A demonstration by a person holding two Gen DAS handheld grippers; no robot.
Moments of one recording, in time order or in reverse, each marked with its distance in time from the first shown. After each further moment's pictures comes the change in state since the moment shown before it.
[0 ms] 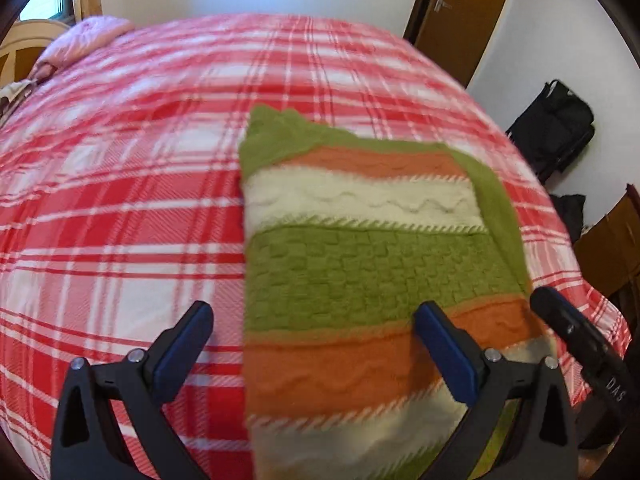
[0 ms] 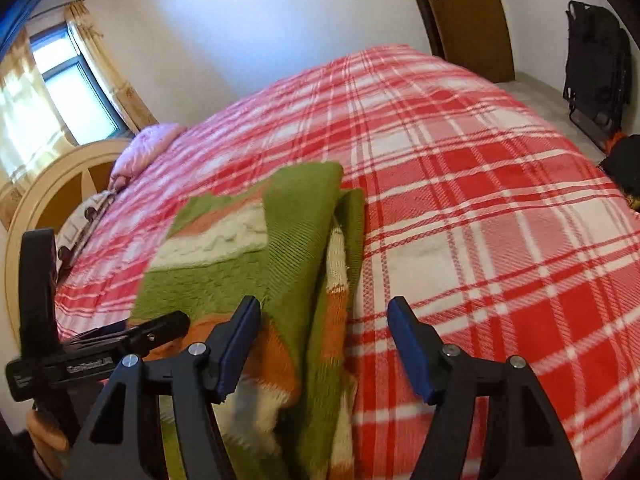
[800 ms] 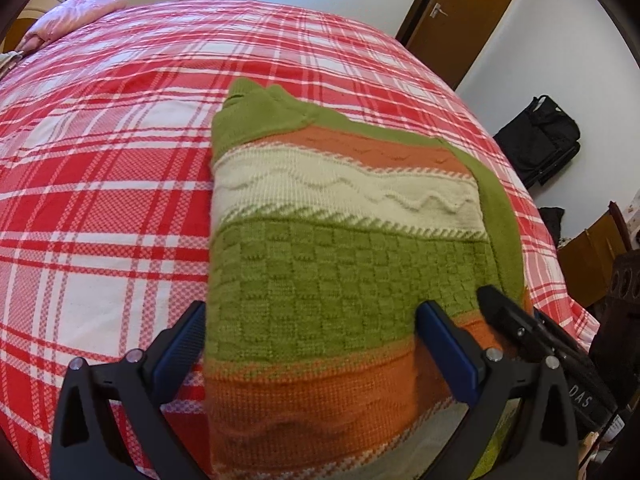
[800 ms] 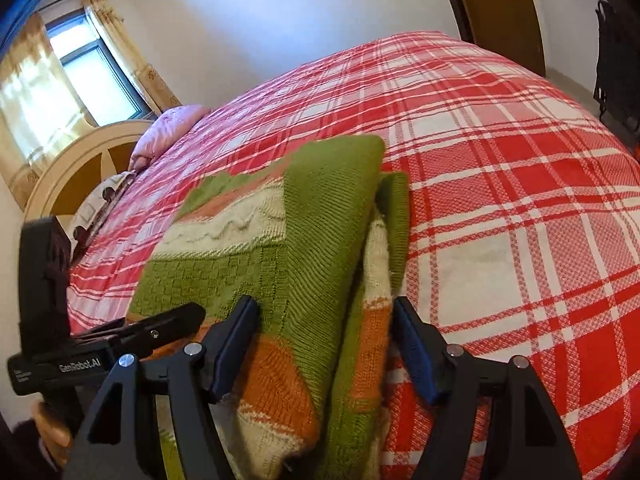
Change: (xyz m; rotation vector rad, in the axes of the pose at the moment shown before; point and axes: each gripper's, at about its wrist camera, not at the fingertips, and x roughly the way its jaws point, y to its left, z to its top) left arm 0.020 0.011 0.000 -0.046 -0.007 -0.125; right arm 0.024 0.002 0.003 -0.029 0.033 0.093
